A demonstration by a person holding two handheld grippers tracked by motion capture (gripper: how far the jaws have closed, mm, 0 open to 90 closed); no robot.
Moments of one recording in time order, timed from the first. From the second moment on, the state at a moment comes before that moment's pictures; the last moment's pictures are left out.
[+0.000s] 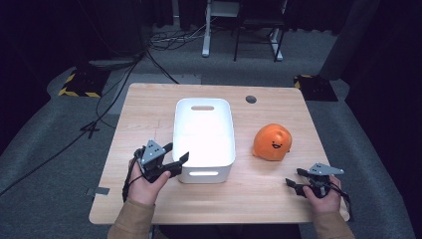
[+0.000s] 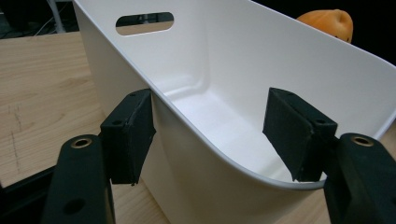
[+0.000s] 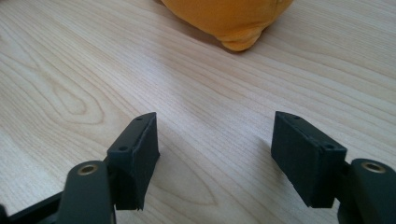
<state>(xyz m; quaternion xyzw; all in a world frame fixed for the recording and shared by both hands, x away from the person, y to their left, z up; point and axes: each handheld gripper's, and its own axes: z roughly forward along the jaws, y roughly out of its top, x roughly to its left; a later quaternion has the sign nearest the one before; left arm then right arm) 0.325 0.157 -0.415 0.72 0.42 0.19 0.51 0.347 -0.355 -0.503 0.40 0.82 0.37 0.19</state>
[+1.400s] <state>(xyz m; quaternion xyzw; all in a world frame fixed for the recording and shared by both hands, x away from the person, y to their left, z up) 0.254 0.096 -0.404 0.79 0.37 0.15 0.47 0.347 -0.355 -0.503 0.40 0.82 0.37 0.19</state>
